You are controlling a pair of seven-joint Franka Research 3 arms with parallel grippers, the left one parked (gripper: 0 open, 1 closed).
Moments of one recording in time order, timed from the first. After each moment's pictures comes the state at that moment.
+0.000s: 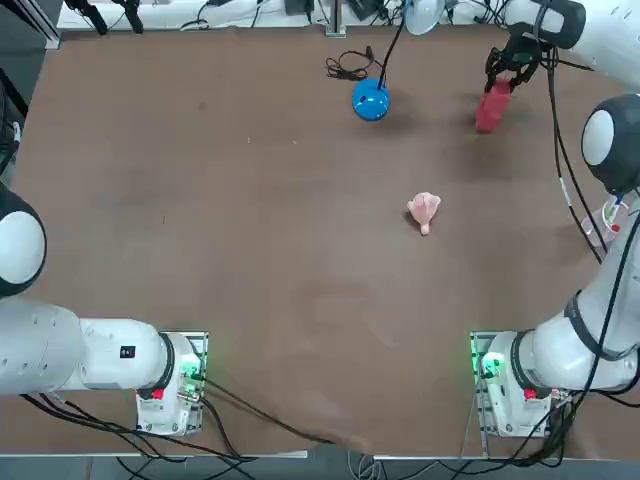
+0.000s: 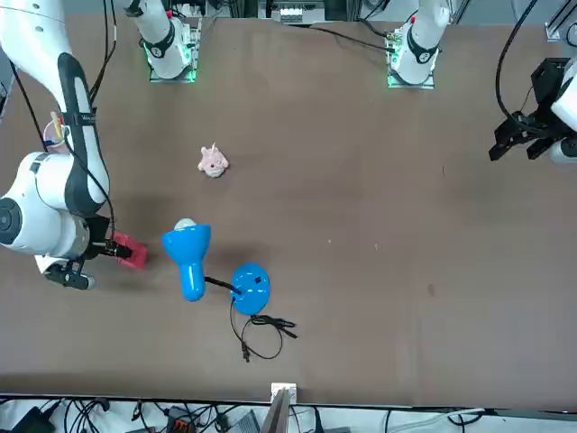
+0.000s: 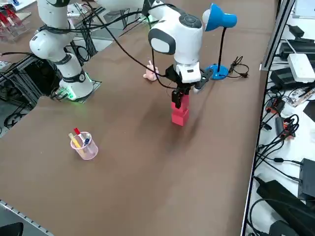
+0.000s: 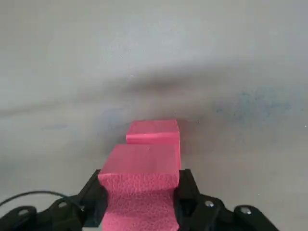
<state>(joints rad) 0.06 0.56 -0.13 -1.60 0.10 2.06 0.10</state>
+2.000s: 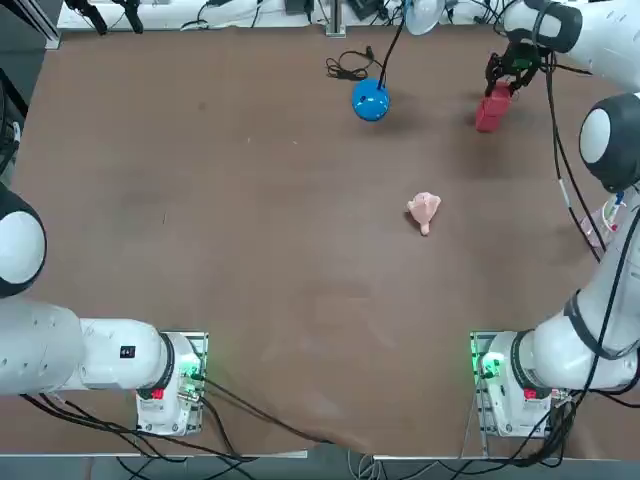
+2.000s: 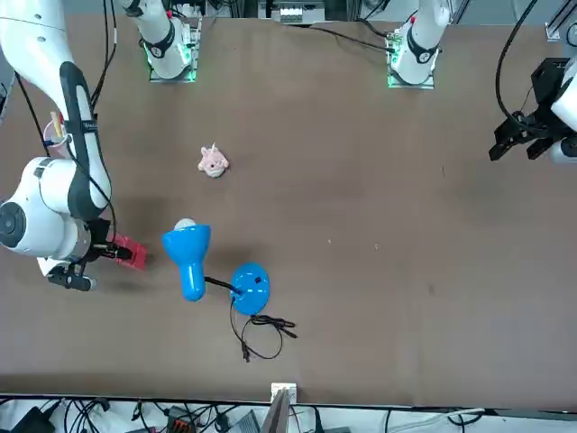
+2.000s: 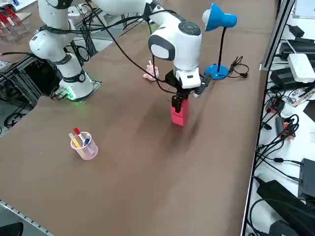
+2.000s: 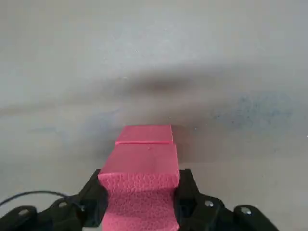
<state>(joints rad) 0.05 0.59 -0.14 -1.60 0.10 2.09 0.07</state>
